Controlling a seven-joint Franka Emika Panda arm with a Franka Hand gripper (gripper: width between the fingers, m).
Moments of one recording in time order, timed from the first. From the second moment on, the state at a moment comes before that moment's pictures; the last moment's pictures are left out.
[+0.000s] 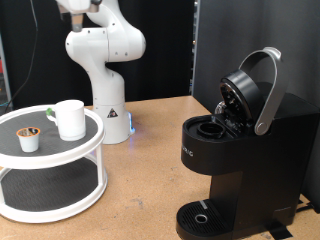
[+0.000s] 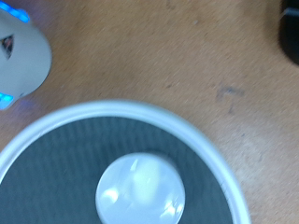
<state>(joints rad) -0.06 -0.71 -0.27 -2.34 -0.15 1.56 -1.19</state>
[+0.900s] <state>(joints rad) -0.08 -0.65 -0.41 -2.32 -0.19 1.66 -1.34</state>
